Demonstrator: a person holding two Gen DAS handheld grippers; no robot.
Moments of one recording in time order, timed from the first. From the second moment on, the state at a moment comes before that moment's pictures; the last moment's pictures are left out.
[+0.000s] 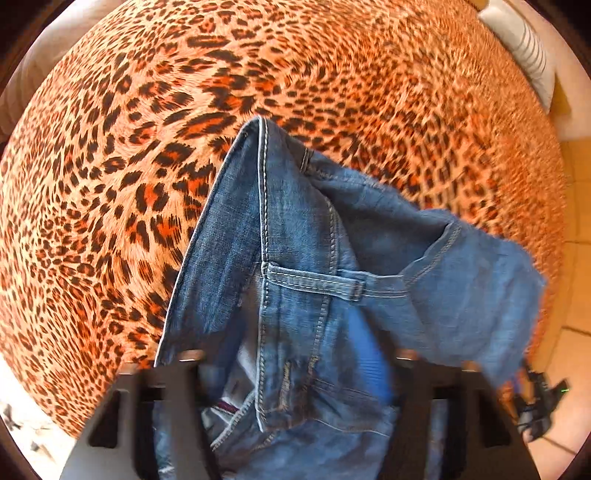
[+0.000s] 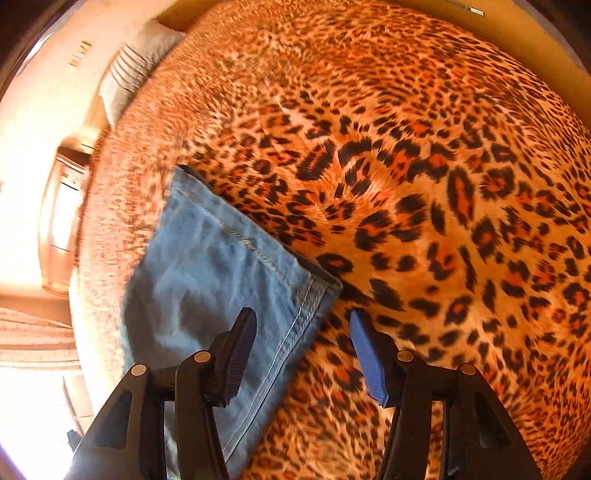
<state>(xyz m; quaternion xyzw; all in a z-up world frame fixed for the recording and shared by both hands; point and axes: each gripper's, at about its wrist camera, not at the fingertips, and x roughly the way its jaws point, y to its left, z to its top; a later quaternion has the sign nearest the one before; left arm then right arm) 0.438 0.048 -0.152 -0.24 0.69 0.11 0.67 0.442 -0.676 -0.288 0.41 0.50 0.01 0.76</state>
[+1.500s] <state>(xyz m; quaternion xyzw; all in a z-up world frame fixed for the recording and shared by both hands) 0.508 0.064 -0.132 -0.31 0.66 0.08 0.68 0.616 -0.627 -0.236 0.25 0.52 0.06 0.81</state>
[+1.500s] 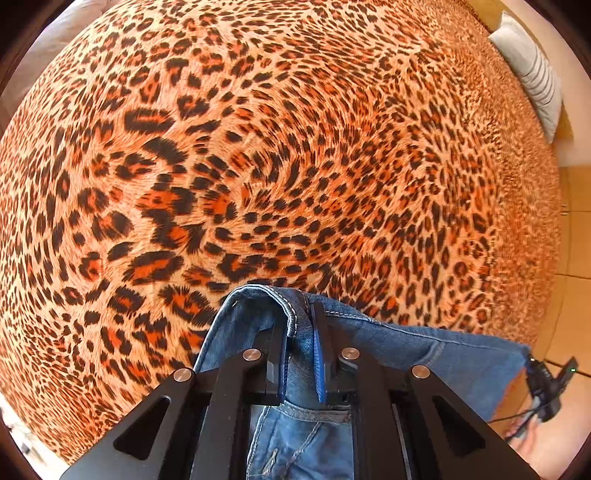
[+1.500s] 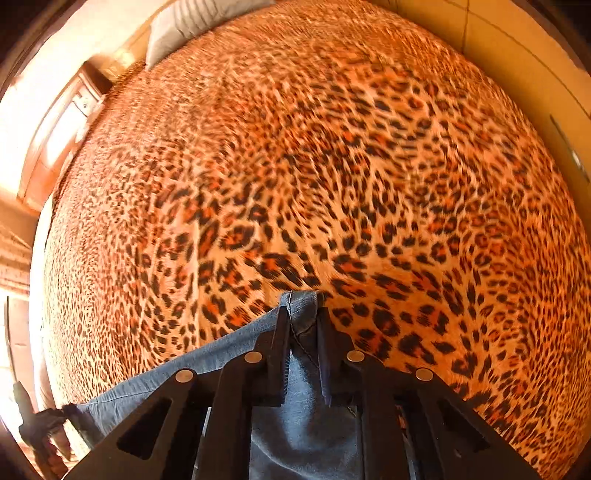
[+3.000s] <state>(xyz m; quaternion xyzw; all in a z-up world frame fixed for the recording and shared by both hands) 0.562 0.014 -0.135 -0.16 0.66 0.06 0.73 0.590 -0.614 -0.211 0.22 0.50 0.09 0.83</state>
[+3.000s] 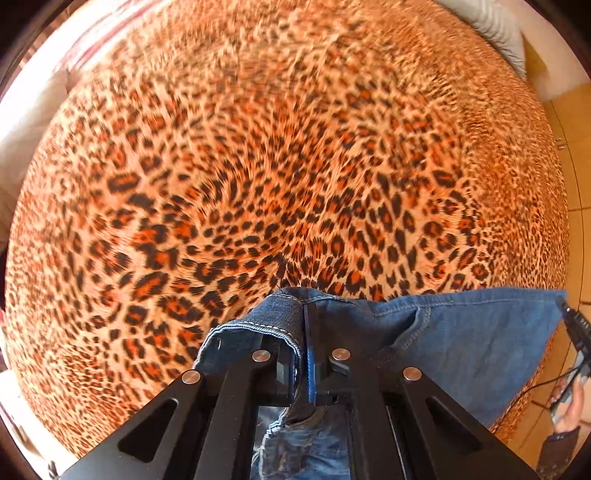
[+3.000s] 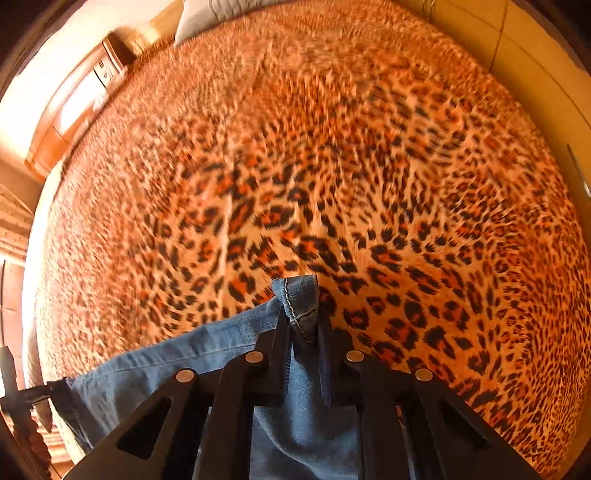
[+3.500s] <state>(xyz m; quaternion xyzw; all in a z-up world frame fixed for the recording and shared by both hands) 0.402 0.008 -0.005 -0.10 0.51 0.02 0.86 0.390 -0.671 -0.114 0.31 0.35 0.13 0.87</state>
